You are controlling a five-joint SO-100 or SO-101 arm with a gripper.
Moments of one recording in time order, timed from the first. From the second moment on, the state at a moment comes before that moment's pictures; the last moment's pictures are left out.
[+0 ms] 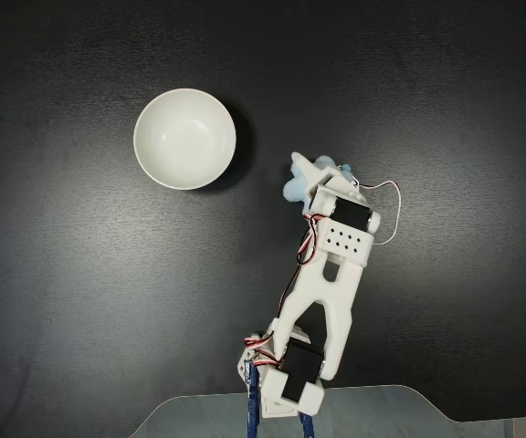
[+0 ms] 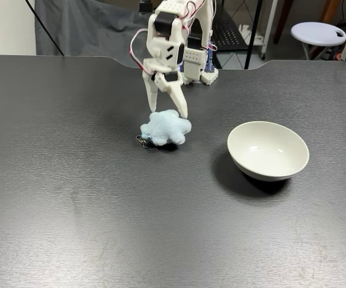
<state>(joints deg) 25.3 92.2 106.4 61.5 -67.1</state>
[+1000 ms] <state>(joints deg) 30.7 86.1 106.4 61.5 -66.6</state>
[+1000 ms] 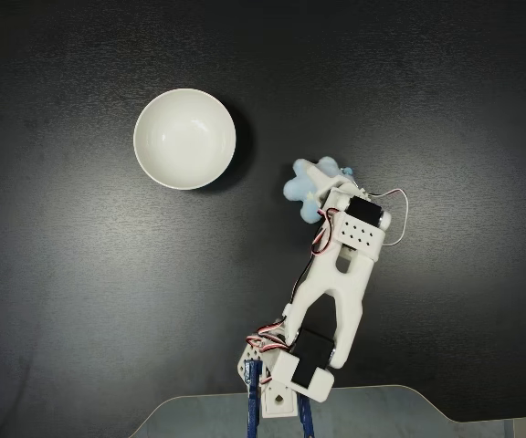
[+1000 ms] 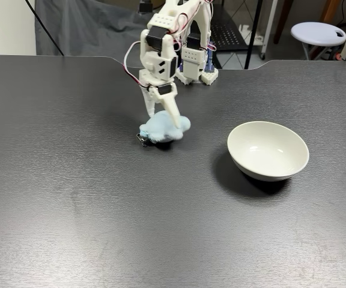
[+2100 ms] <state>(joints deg) 25.8 85.5 106.8 47.9 -67.0</state>
